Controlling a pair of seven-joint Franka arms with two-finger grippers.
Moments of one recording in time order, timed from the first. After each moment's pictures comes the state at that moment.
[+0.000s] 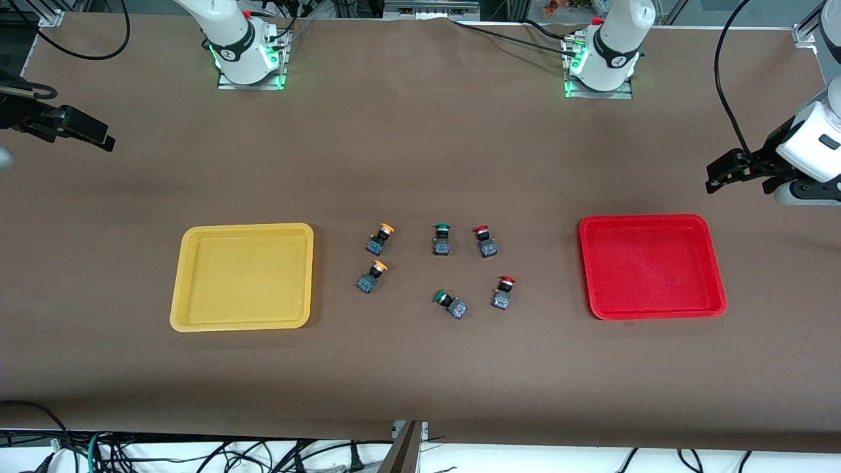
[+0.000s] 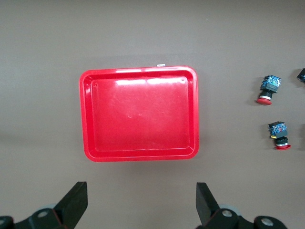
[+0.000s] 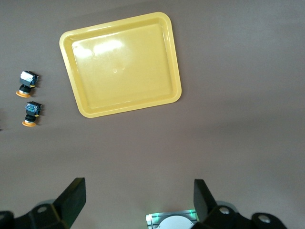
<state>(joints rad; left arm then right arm) -0.08 0.01 0.08 -1.69 0.02 1.71 -0.01 0.08 0.09 -0.06 -1.39 0.02 1.36 0.18</state>
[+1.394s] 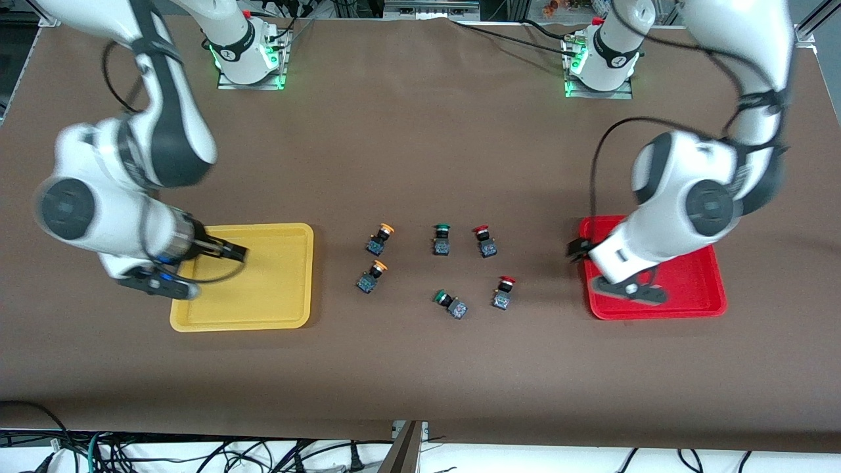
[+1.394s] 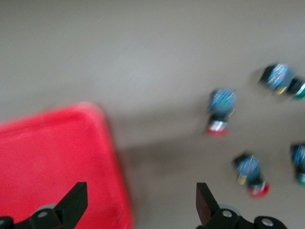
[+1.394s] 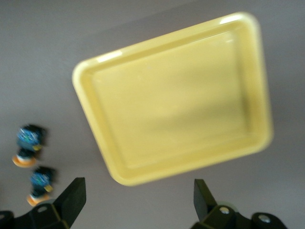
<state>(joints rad) -0.30 0.51 0.03 -1.56 -0.07 2.10 -0.02 0.27 0.53 -0.04 -1.41 0.08 1.83 0.50</state>
